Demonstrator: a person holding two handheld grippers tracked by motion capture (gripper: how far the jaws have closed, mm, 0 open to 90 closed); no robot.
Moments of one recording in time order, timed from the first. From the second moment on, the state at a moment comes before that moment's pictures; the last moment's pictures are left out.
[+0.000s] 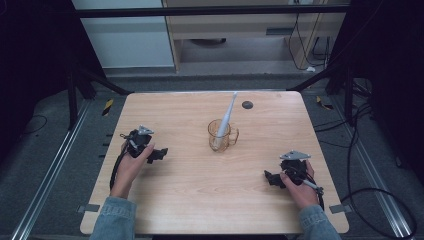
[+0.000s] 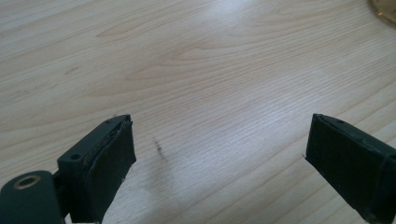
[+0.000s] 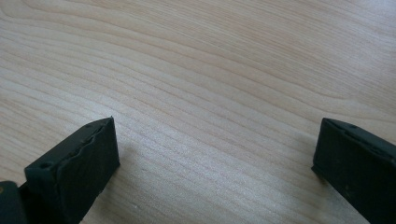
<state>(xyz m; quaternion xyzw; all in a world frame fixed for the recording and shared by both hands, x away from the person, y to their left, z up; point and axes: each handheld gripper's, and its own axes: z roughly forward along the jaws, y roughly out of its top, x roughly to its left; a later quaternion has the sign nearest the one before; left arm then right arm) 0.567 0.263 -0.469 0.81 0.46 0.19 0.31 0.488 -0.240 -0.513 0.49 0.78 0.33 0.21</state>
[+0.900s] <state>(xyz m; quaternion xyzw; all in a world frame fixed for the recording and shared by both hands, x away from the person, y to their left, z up) 0.574 0.285 -0.493 0.80 0.49 0.20 0.30 0.488 -0.240 -0.513 0.49 0.78 0.33 0.21</state>
